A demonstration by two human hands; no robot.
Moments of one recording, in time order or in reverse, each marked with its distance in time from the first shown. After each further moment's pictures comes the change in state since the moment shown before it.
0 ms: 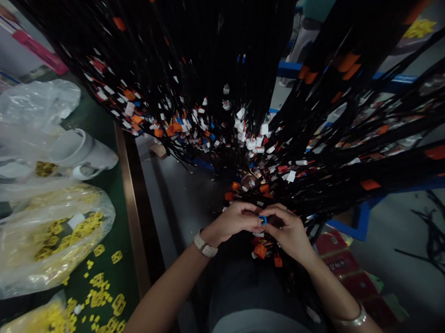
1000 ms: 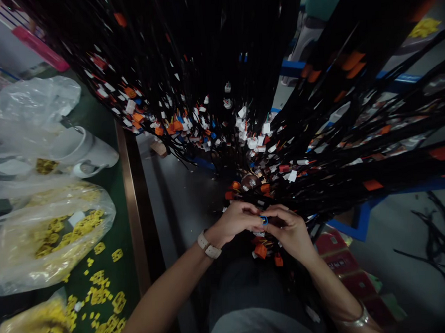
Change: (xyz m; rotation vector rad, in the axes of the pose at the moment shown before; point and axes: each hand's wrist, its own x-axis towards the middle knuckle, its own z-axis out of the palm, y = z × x) left_hand 0.003 -0.003 0.008 -0.027 0.169 0.008; right_hand -0.001 0.003 -0.001 0.065 0.014 -0.017
